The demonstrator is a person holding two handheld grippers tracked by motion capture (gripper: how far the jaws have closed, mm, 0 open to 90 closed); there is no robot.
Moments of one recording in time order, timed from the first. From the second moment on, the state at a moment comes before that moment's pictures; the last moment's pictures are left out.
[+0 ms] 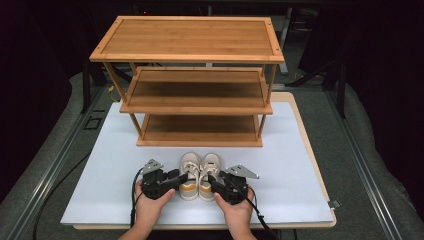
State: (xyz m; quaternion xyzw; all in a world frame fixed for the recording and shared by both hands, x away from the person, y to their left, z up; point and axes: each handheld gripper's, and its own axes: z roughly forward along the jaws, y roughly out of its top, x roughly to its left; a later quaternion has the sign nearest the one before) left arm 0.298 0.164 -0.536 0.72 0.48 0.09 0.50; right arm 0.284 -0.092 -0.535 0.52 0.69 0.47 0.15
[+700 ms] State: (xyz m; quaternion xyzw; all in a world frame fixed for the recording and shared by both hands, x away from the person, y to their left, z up) left arm 0.293 0.159 -0.547 0.67 0.52 0.09 0.53; right arm 0.279 -0.094 -0.546 0.55 0.64 0.51 0.14
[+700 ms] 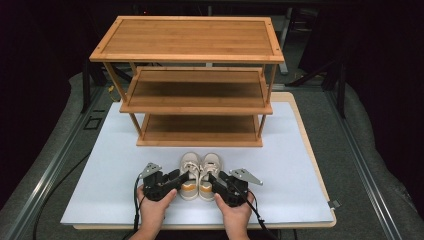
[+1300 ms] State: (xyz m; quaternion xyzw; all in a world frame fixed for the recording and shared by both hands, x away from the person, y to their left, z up) left arm 0.289 0.156 -0.549 0.65 0.53 0.10 0.54; right arm 0.281 -0.092 -0.544 0.56 0.64 0.51 0.15
